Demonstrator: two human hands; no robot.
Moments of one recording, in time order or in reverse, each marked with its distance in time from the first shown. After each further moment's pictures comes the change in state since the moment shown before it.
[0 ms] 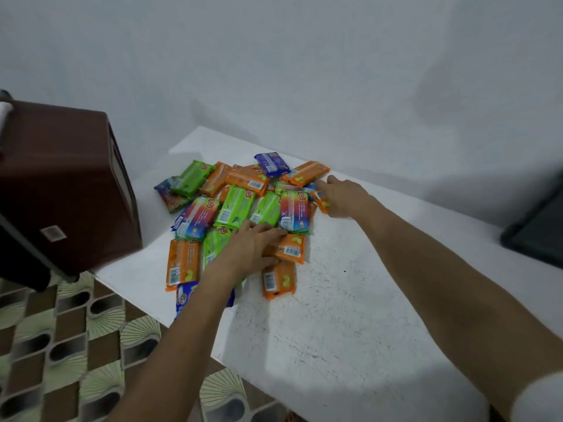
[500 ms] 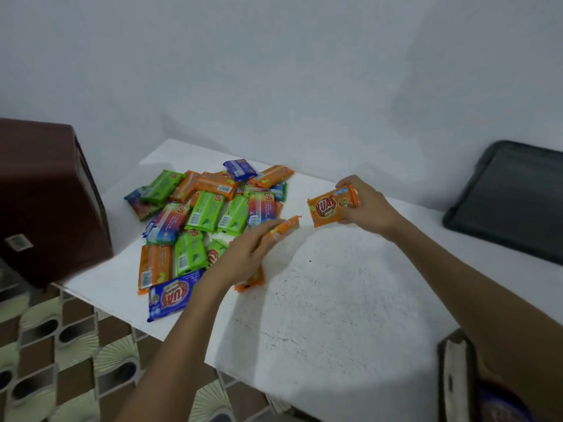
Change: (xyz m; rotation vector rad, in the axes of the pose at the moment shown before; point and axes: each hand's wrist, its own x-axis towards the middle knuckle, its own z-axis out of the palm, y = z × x) left_hand -0.029 0.066 -0.006 -0.708 0.156 0.150; right_hand -0.158 0.050 -0.028 1.055 0.243 0.186
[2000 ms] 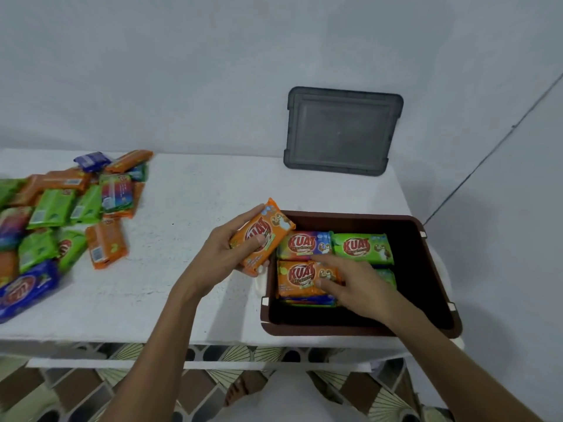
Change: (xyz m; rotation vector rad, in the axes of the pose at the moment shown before) left_hand -0.072 0.185 0.188 -0.481 -0.237 0.001; right_hand -0.354 0.116 -0.079 -0.285 0.046 0.203
